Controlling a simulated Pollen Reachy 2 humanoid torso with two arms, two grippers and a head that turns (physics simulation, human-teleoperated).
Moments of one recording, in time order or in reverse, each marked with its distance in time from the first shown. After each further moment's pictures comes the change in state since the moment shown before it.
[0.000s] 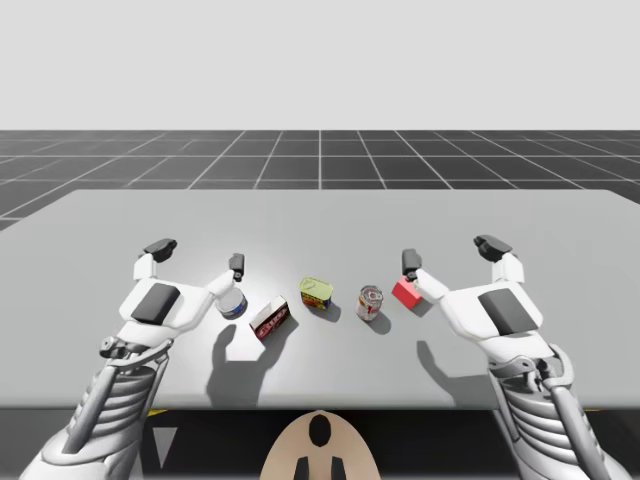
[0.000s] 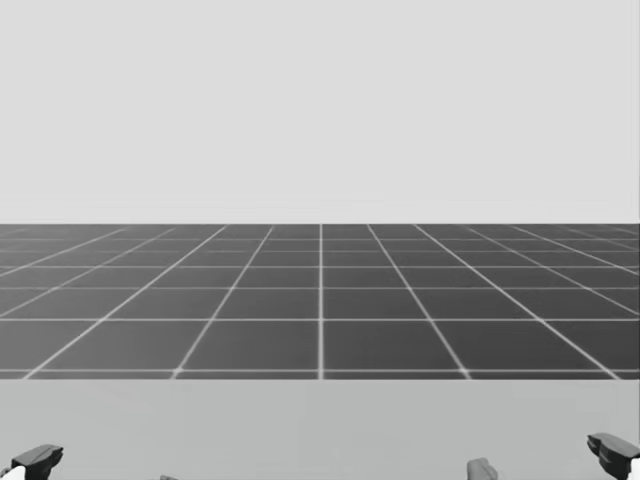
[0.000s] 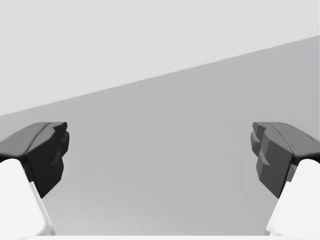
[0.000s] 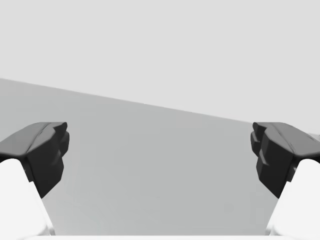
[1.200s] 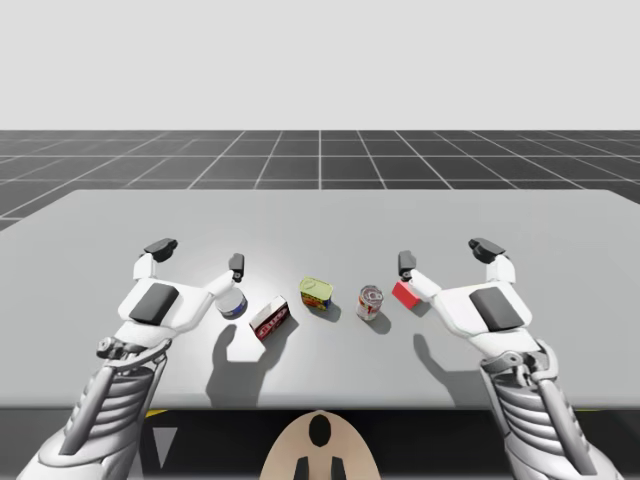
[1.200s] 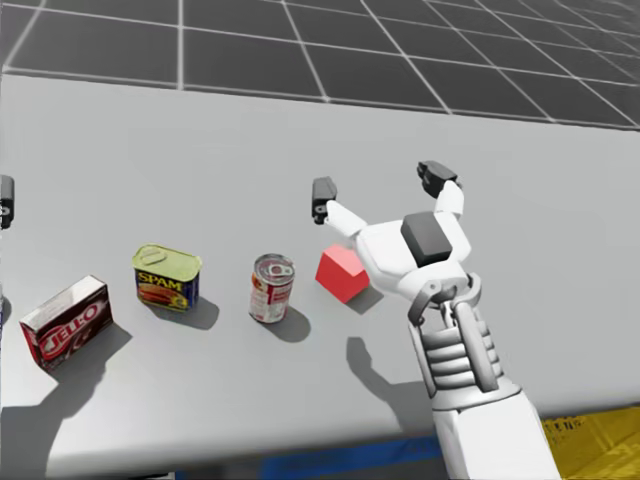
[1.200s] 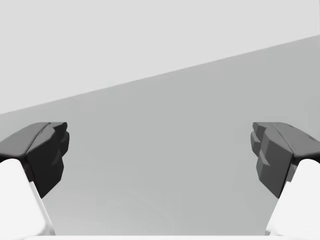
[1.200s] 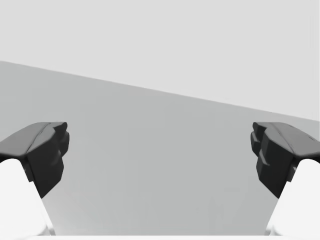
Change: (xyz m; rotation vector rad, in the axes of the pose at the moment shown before) left arm 0.002 0.001 0.001 -0.016 0.001 0.011; right arm -0.007 0.004 -0.005 -0.023 0.052 0.025
